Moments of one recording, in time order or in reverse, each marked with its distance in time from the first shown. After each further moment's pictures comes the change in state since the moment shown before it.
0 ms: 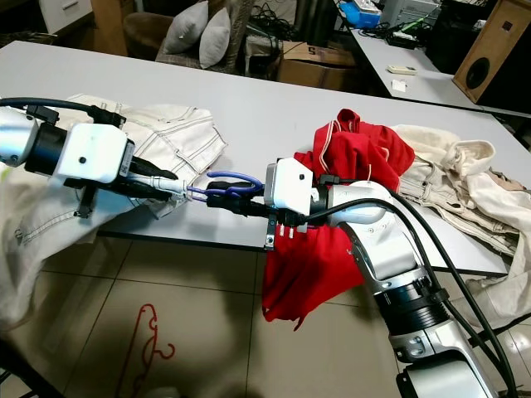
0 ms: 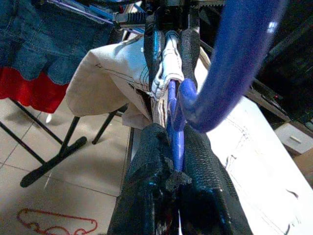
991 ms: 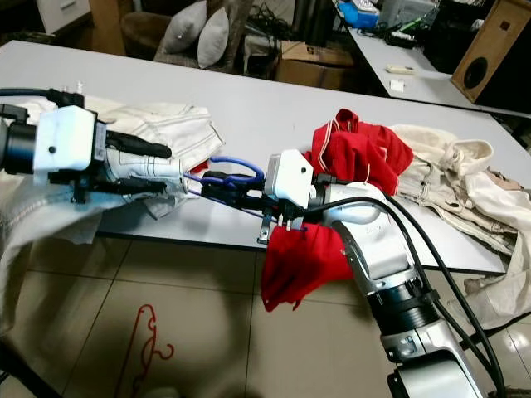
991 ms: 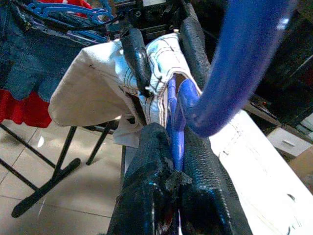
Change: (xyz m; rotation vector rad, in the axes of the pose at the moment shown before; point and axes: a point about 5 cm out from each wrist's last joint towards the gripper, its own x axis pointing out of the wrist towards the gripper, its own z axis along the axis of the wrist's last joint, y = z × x) left arm -0.017 -0.004 0.003 -0.045 -0.104 0.167; right arm 0.004 -0.002 0.000 0.053 -0.078 -0.056
